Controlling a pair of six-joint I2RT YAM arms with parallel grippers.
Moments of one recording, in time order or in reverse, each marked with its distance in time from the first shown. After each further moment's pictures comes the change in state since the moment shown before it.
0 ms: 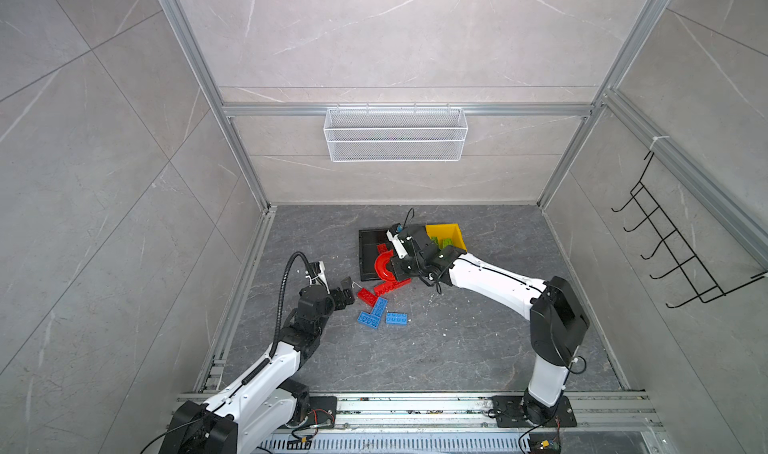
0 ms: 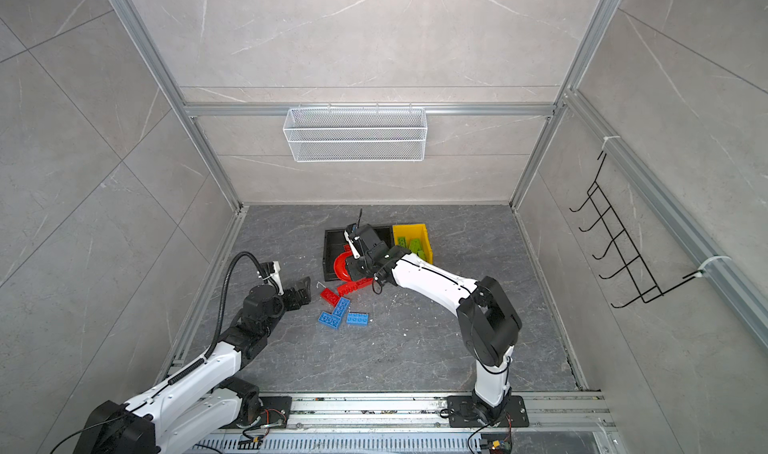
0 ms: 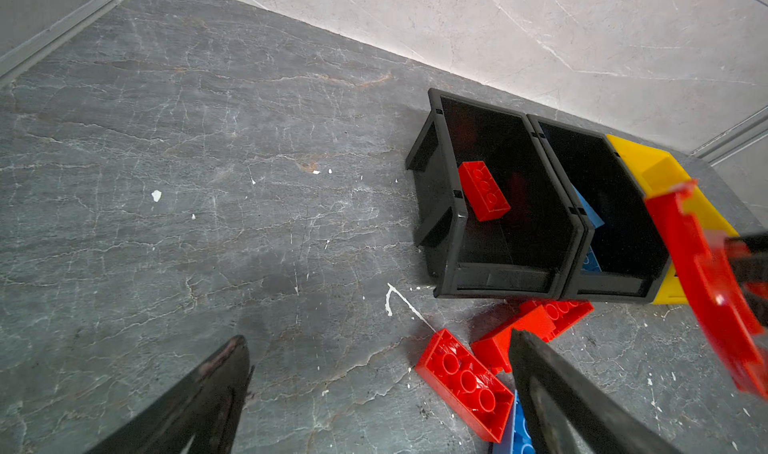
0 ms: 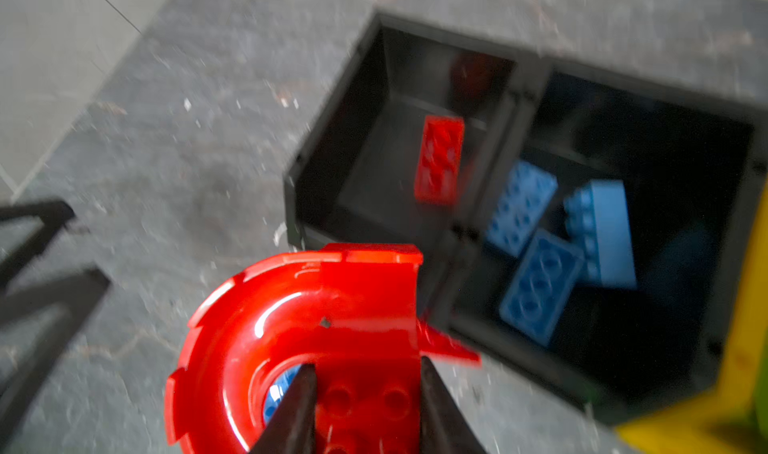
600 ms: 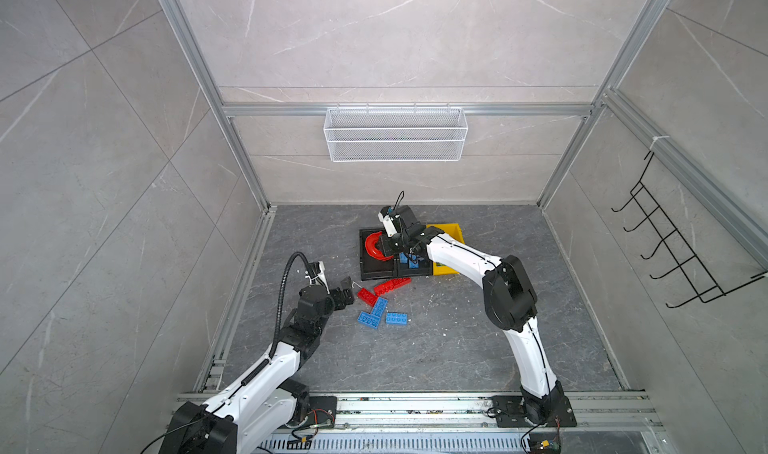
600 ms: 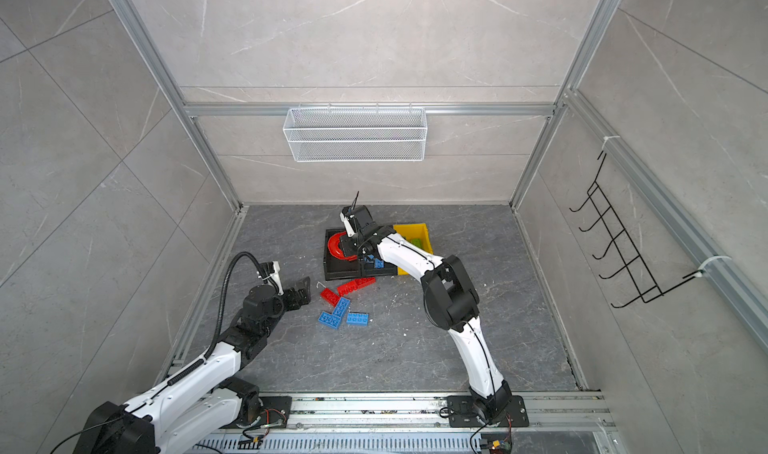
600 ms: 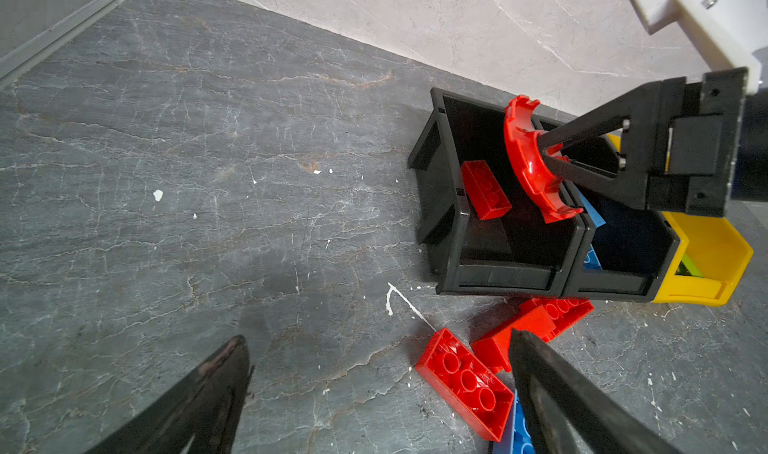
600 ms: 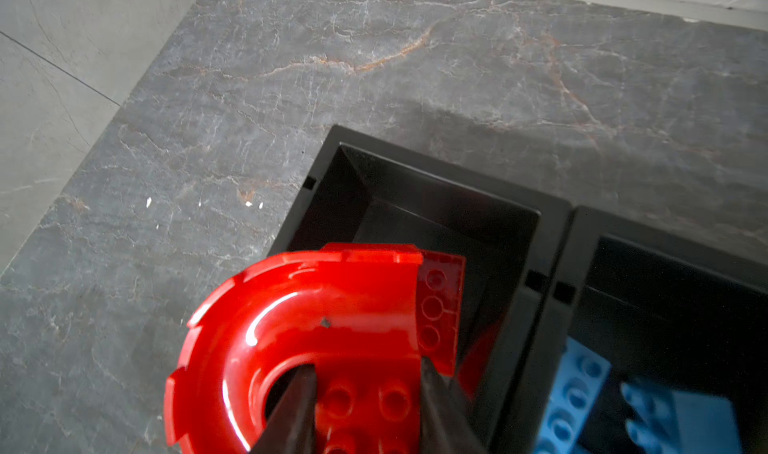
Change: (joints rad) left arm 0.000 -0.005 0.000 -0.003 0.001 -0.001; right arm -0.101 0.362 0.371 0.023 -0.112 0.000
